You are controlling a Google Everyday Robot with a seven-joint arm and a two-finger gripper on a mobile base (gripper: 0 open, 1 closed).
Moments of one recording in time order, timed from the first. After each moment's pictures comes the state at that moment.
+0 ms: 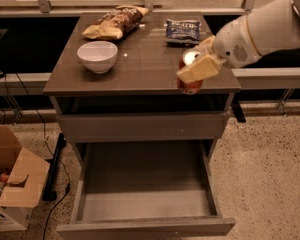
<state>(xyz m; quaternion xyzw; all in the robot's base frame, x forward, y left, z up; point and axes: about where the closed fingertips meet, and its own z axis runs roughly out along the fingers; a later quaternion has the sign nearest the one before) 0.563 -0.109 0.943 -0.52 0.74 0.21 0.37</state>
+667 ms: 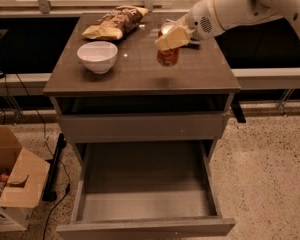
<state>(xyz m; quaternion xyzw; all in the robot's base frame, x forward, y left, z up) 0.670 -0.064 0.962 -0.48 0.74 0.24 0.41</state>
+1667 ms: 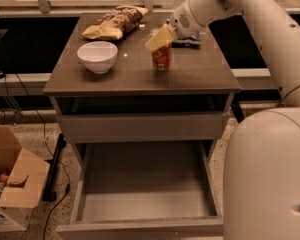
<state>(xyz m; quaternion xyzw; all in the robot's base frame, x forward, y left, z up) 0.746 -0.048 0.914 -0.42 0.81 0.24 0.33</state>
